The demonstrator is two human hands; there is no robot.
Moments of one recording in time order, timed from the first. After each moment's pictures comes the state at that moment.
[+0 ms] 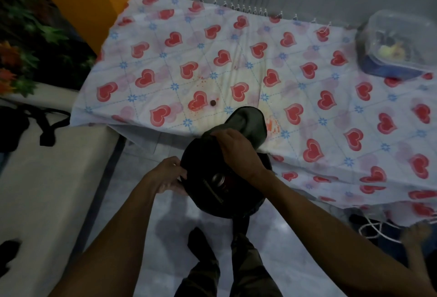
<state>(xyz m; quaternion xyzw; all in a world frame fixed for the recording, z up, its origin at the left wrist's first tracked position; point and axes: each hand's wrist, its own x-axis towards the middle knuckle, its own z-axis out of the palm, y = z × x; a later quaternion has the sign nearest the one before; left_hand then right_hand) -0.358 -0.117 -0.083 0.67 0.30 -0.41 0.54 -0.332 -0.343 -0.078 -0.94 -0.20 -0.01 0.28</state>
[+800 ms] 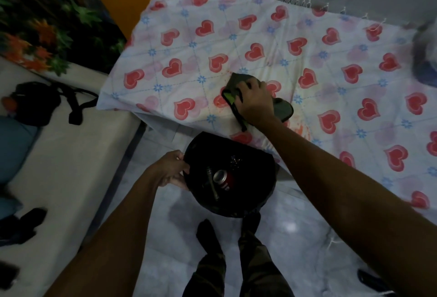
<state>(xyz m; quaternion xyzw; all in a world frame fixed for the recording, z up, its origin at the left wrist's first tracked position) -0.353 -0.077 -0.092 0.67 0.35 -0.38 0.54 -0.183 -0.315 -0.114 -0.98 -0.16 -0.06 0.11</state>
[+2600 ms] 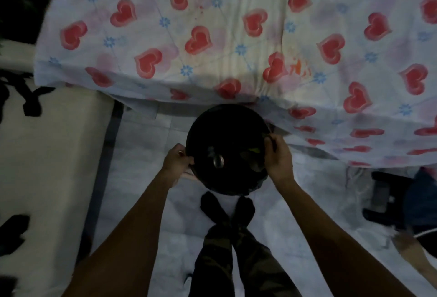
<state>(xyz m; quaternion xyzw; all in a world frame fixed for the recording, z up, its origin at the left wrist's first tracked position) -0.419 -0.103 -0.244 0.69 0.35 -0.33 0.54 -0.444 -0.382 -0.226 -0.86 0.23 0.07 0.45</state>
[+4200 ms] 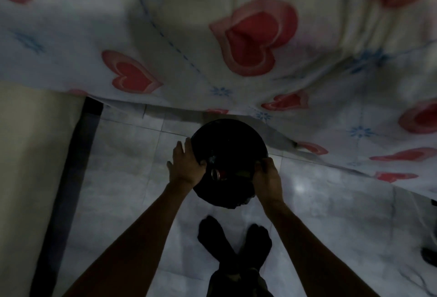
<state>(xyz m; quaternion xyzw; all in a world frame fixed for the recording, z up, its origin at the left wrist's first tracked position) -0.376 -0.132 -0.493 0.92 0.16 -0.30 0.21 -0.425 -0.337 -0.471 -0.76 0.34 0.17 0.53</state>
